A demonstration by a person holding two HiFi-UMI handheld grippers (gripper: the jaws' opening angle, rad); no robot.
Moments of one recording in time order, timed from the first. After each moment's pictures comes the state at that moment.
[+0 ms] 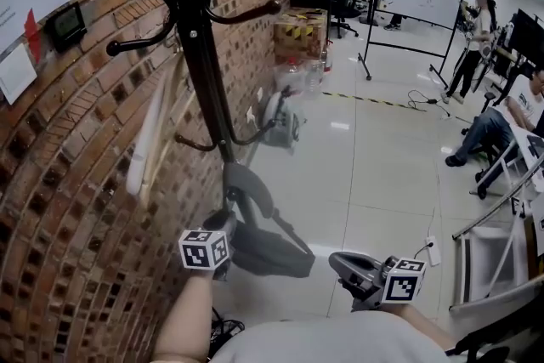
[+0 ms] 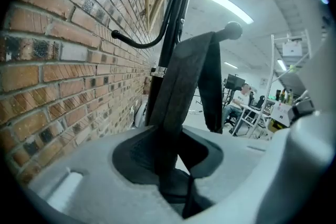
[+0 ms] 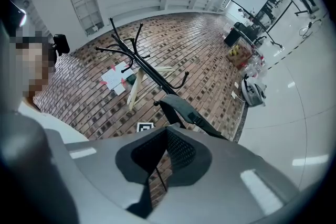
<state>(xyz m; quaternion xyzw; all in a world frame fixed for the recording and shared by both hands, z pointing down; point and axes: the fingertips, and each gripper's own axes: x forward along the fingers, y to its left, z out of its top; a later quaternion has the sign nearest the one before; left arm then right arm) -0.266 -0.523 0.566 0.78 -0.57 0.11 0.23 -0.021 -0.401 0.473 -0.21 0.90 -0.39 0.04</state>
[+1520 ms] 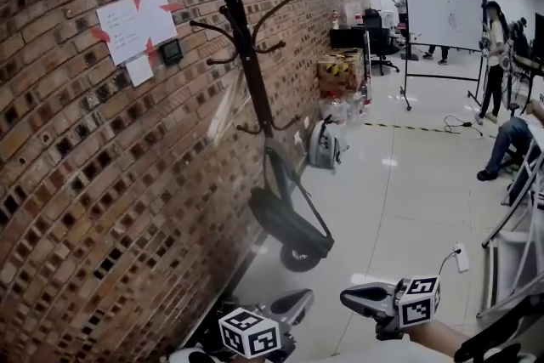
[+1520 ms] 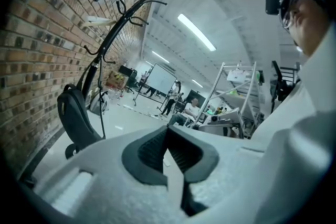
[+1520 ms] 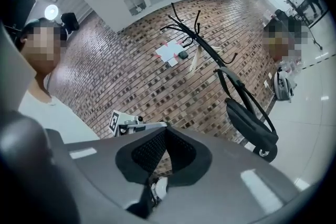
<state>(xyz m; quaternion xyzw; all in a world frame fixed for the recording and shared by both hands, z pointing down) -0.003 -0.081 0.439 0.86 -0.42 -0.02 0.28 0.052 -0.078 0.429 -0.03 0.95 -0.31 -0.03</state>
